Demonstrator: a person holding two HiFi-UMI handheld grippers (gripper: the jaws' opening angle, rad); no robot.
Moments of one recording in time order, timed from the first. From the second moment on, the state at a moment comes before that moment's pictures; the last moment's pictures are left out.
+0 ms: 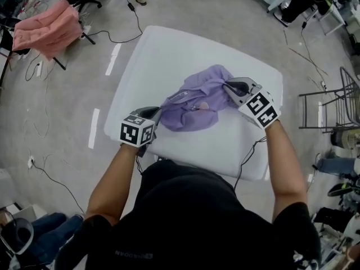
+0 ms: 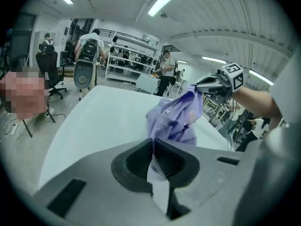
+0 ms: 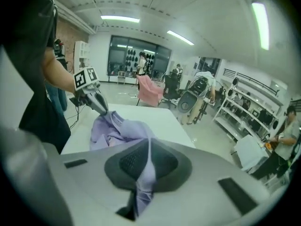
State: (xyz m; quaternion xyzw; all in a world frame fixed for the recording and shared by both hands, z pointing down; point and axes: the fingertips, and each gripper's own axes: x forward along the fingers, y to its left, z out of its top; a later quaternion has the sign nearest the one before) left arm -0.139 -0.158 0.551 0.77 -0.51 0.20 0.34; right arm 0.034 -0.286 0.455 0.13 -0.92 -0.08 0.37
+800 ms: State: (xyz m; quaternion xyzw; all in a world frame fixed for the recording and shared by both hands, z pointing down) left arm -0.172 -0.219 0.479 0.83 -0.47 0.22 0.21; right arm 0.071 -0.261 0.385 0.36 -0.88 -0.06 0.29
